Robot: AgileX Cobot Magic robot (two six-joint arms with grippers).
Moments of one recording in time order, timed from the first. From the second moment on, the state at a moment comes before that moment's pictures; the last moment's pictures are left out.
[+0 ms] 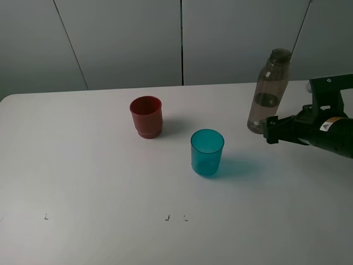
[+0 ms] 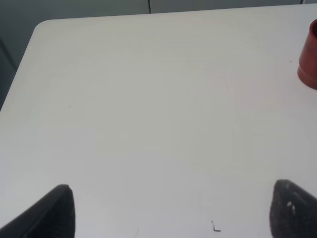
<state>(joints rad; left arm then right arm) 0.01 0.00 -0.51 0.02 1.09 0.01 0.19 1.69 -0.35 0.08 -0.65 -0.04</state>
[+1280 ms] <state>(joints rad) 0.01 0.00 -0.51 0.02 1.09 0.00 0.19 2.02 -0.51 0.02 -1.01 0.06</state>
